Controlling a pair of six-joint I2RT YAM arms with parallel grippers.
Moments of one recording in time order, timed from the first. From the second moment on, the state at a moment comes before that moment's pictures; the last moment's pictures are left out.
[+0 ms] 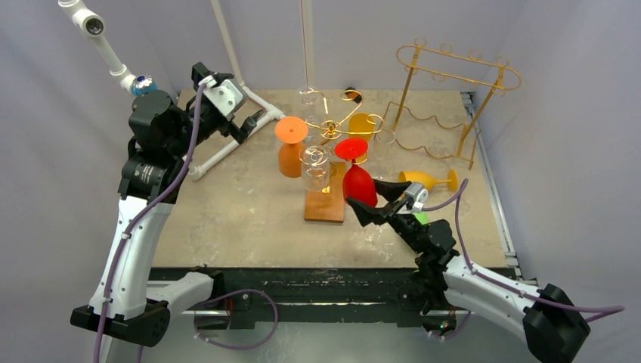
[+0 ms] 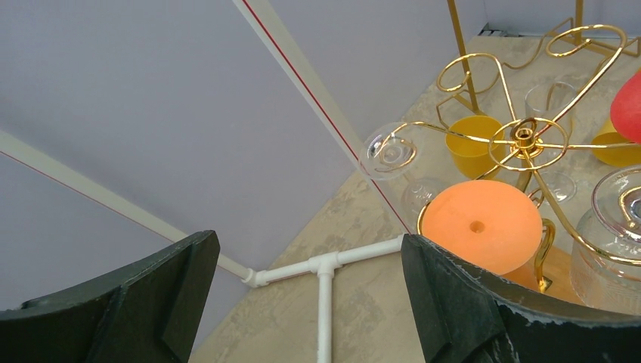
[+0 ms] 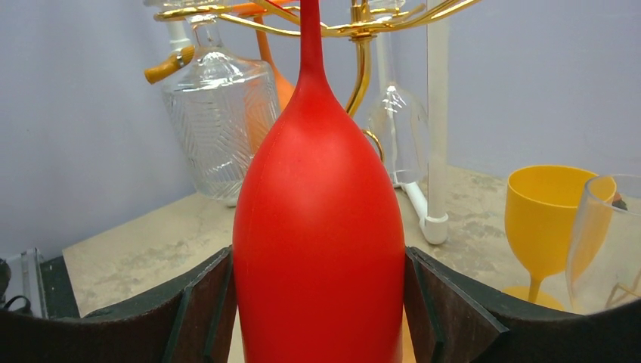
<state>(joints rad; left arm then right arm) -0.24 1.08 1.49 -0.41 0.44 0.50 0.75 0.75 0.13 0.96 -0.02 0.16</state>
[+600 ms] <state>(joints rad) -0.24 1.08 1.49 -0.41 0.43 0.51 0.75 1.00 0.11 1.27 -0.01 0.17</state>
